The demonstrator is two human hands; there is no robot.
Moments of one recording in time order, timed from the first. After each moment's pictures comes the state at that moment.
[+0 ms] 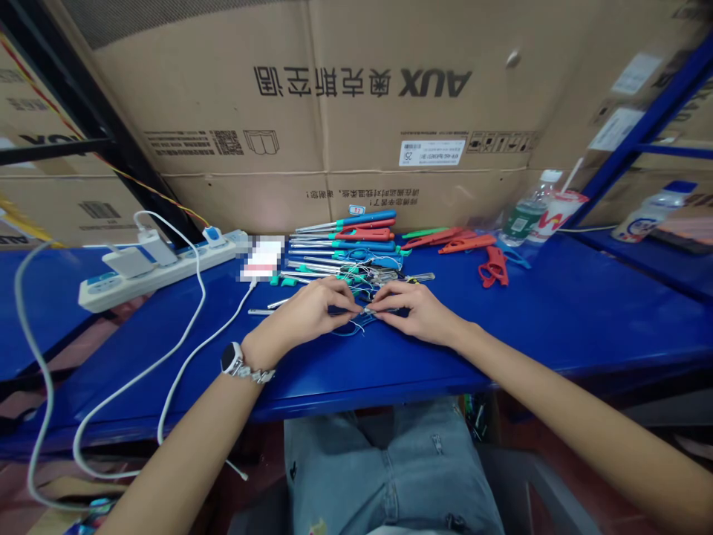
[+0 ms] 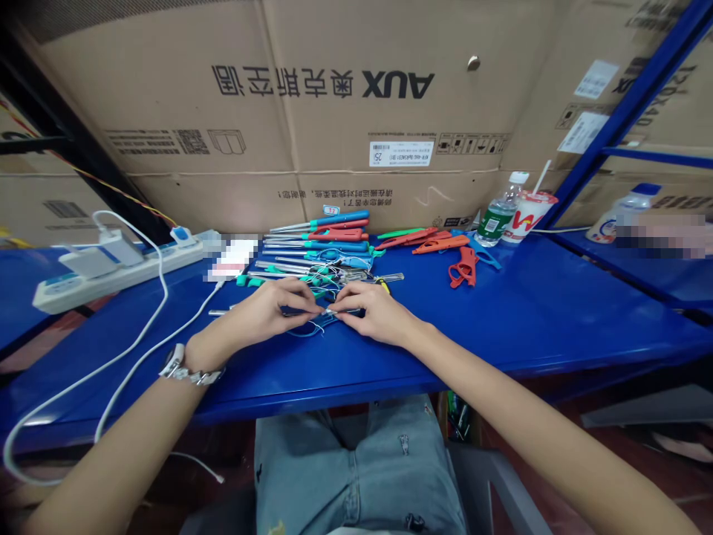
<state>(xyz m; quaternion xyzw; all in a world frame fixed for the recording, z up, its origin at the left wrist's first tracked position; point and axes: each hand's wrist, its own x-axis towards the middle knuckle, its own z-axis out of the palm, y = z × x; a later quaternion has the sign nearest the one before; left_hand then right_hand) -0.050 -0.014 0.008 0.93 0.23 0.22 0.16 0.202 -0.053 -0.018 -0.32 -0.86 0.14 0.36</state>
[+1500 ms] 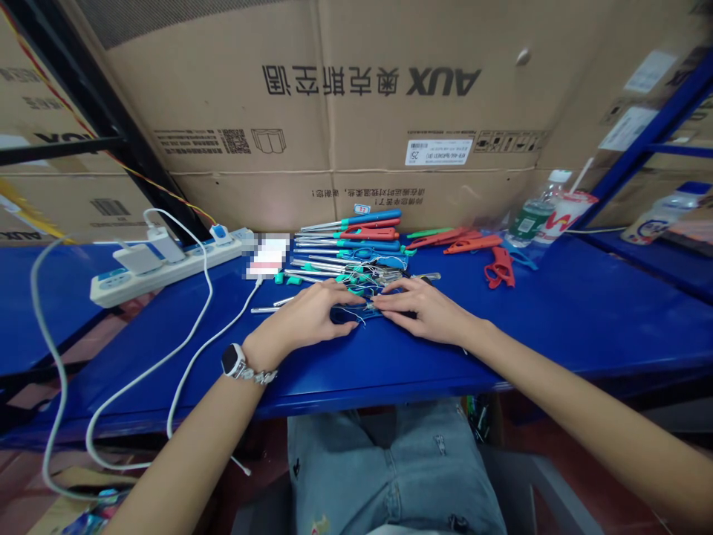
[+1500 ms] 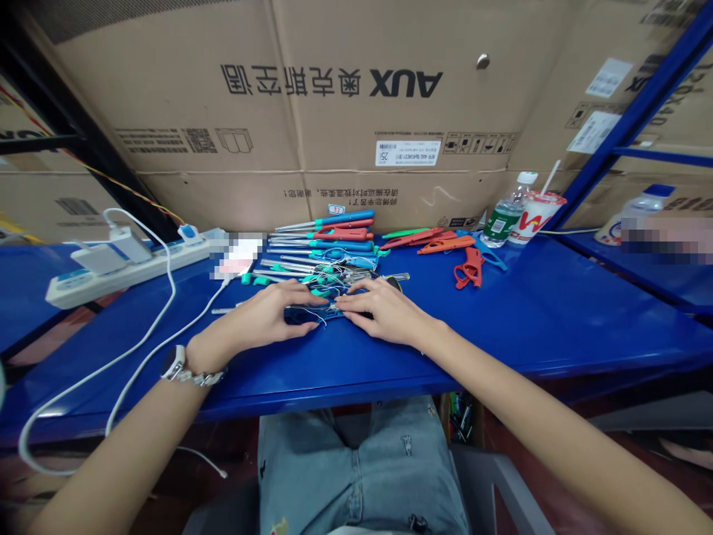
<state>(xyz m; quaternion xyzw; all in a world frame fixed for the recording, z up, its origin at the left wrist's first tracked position) -0.057 -0.023 0.010 0.92 0.32 0.16 0.15 0.210 -0.055 -0.008 -0.34 -0.90 0.07 0.25</state>
